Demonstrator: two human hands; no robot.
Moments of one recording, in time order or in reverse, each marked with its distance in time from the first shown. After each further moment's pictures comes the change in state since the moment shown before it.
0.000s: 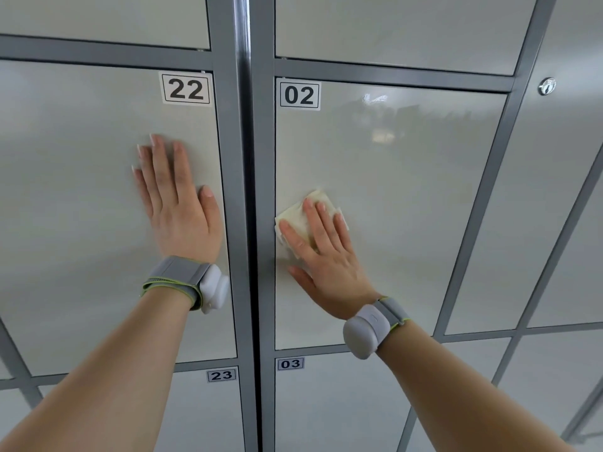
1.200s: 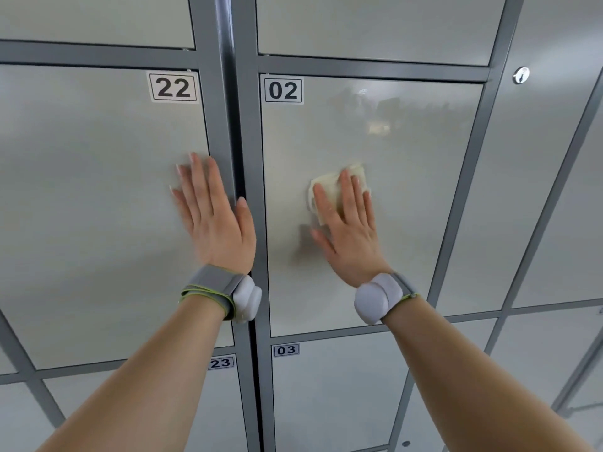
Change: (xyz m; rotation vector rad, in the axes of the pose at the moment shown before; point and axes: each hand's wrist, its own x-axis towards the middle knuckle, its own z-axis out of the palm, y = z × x) left_hand -0.025 0.052 0.003 -0.113 -0.092 -0.098; right_hand 0.001 0.030 -0.021 0.095 0.074 0.242
